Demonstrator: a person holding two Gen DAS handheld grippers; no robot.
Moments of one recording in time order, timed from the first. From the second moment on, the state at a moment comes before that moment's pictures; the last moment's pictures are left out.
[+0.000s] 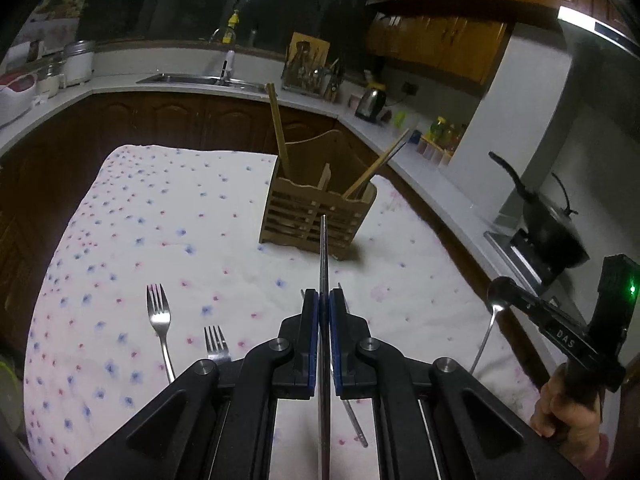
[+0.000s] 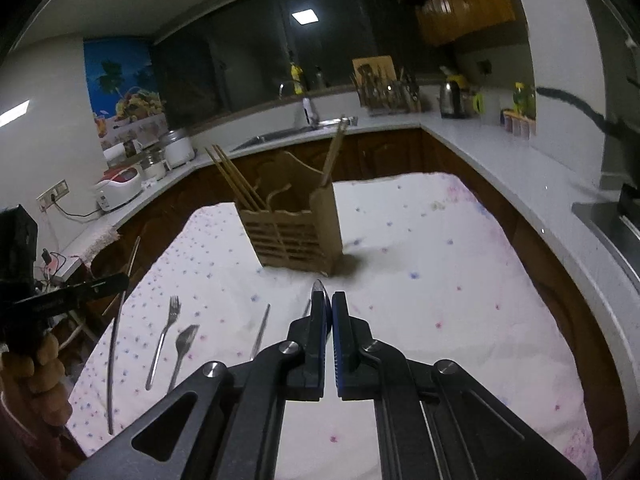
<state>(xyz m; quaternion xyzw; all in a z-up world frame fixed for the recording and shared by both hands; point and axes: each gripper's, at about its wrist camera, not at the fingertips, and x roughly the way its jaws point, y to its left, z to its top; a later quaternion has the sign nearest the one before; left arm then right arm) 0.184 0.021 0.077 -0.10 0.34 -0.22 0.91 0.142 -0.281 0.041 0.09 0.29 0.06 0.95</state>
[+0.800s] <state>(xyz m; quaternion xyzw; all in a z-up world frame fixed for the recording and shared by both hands) 0.178 0.026 0.090 -0.10 0.29 -0.21 0.93 0.140 -0.281 0.056 0.09 0.26 0.05 0.96</state>
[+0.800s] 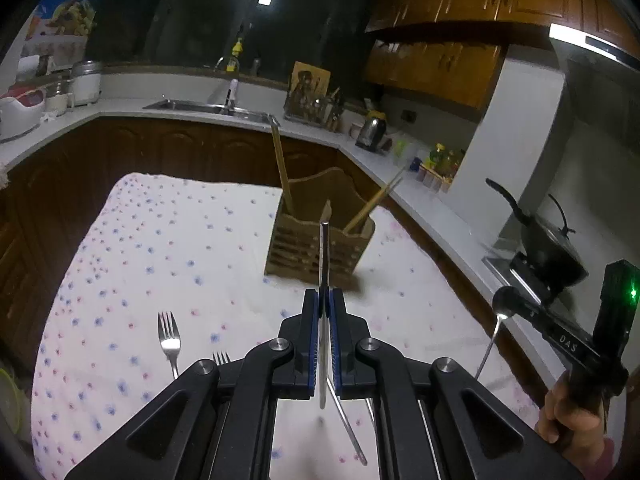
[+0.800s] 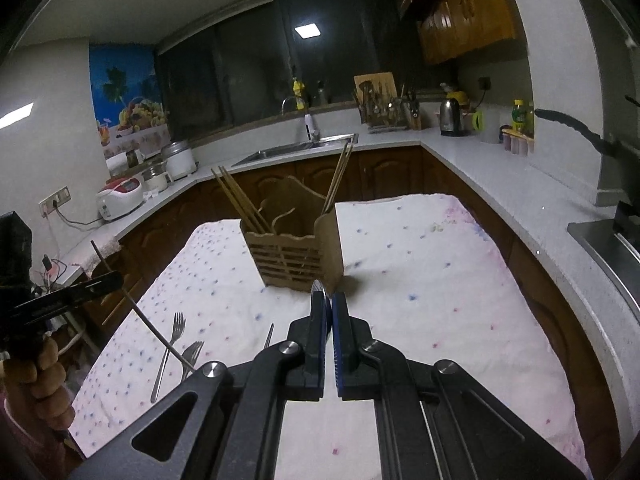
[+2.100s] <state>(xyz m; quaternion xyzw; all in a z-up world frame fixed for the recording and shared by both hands) 0.357 -0.006 0.115 -0.13 0.17 -0.18 0.96 0.321 -0.258 0.124 -0.03 0.07 -0.03 1.00</state>
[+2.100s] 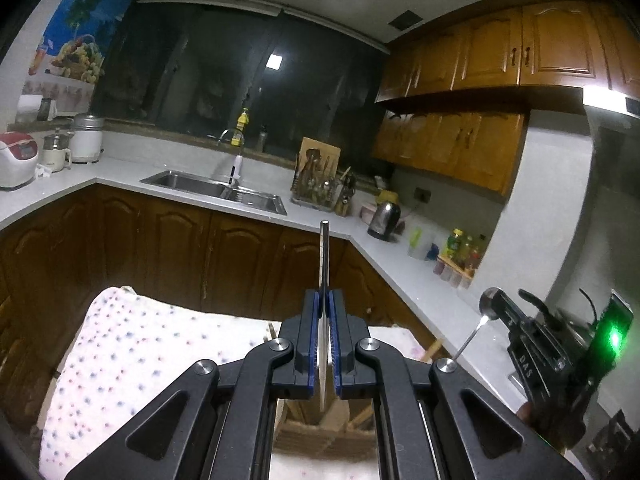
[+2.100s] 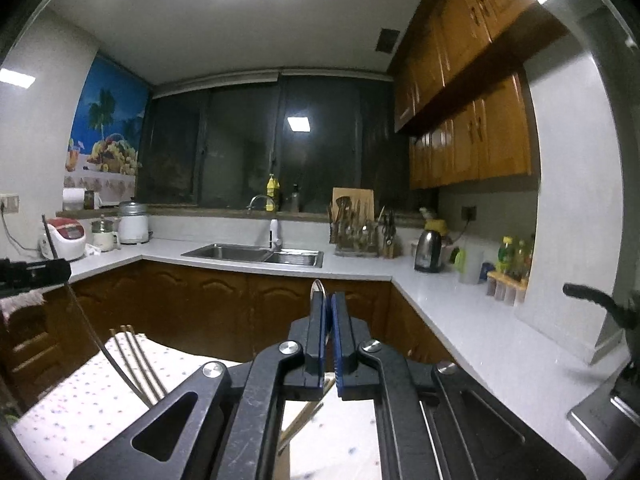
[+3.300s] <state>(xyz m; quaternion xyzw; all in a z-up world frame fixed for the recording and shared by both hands) 0.395 -0.049 0.034 -0.10 0.25 -0.15 0.95 0.335 -0.242 0.021 -0.03 0.17 -0.02 0.98</state>
